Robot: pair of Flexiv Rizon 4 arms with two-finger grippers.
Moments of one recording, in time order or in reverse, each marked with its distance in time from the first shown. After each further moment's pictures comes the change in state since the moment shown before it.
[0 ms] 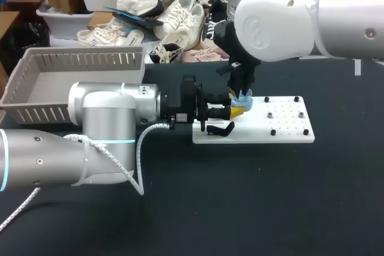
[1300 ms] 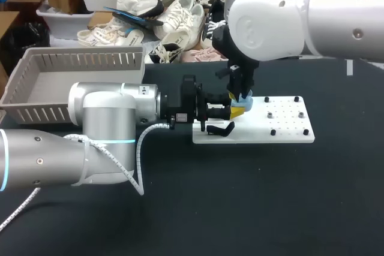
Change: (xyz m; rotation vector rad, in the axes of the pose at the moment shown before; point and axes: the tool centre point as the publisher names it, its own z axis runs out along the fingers) left arm 0.000 0.000 0.000 0.000 0.000 0.000; right arm 0.000 -0.001 0.010 0.001 0.038 0.003
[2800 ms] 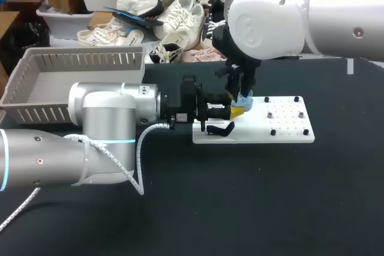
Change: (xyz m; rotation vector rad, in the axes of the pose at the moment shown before) left arm 0.000 0.000 0.000 0.000 0.000 0.000; right arm 0.000 0.001 -0.003 0.000 0.000 0.011
